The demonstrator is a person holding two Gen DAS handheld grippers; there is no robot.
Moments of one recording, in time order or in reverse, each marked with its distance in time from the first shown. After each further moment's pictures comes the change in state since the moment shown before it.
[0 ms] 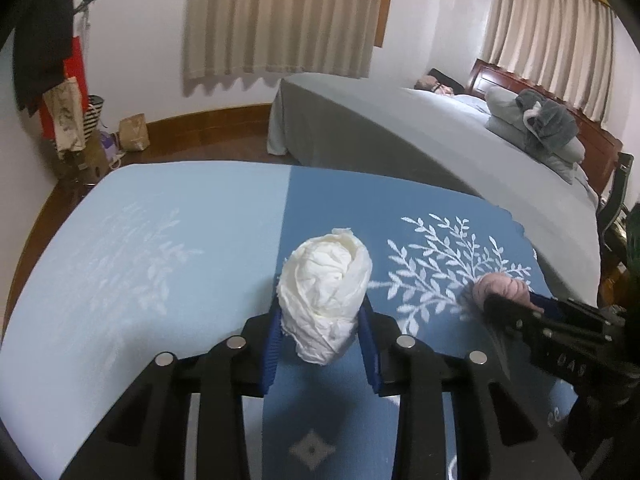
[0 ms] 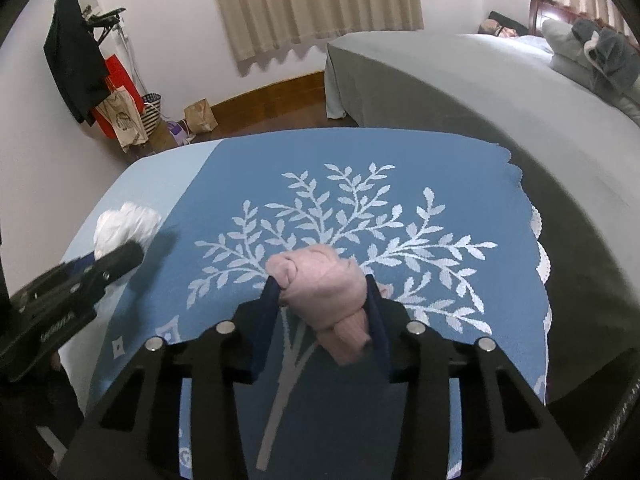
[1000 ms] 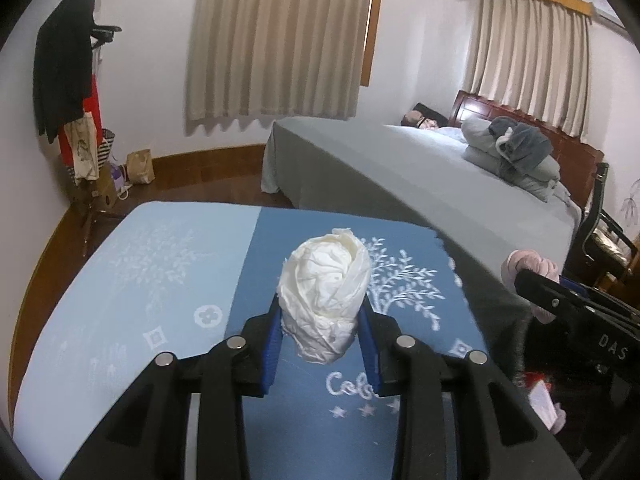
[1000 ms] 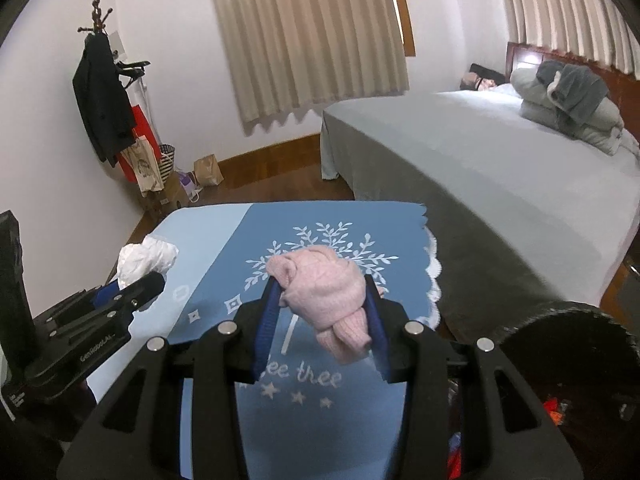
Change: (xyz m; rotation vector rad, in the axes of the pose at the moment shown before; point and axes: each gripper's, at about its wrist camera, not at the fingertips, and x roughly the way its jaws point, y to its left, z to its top) left arm -0.132 -0.065 -0.023 0.011 -0.148 -0.016; right arm -0.182 -0.011 -0.040 -0.009 -0.224 -0.021
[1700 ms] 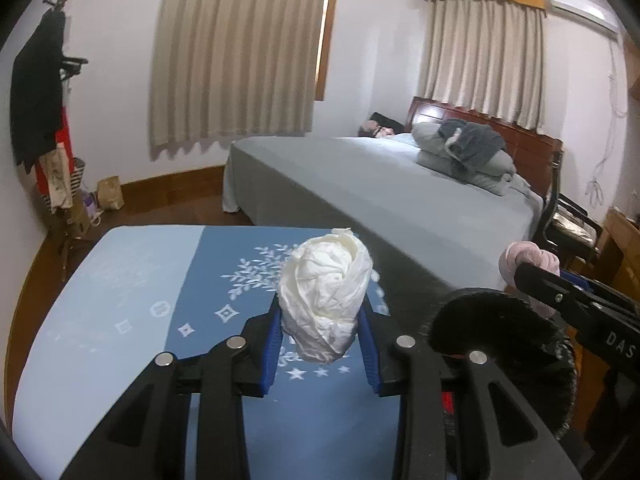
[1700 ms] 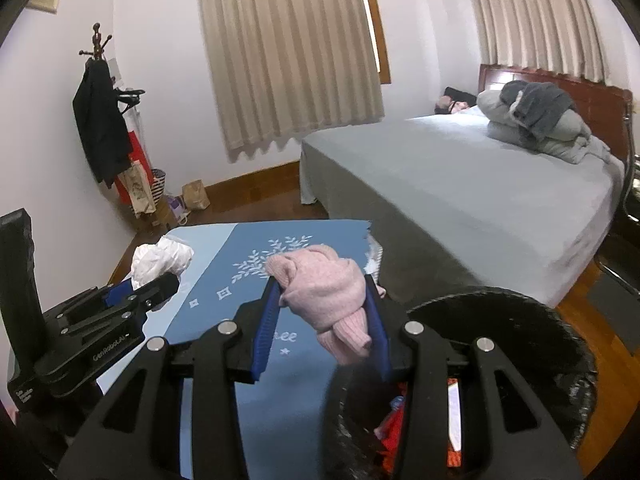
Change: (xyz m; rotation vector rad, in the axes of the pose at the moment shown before) left arm -0.071 -0.082 -0.016 0.088 -0.053 -0.116; right arm -0.123 -0.038 -0.026 0.018 -0.101 -0.067
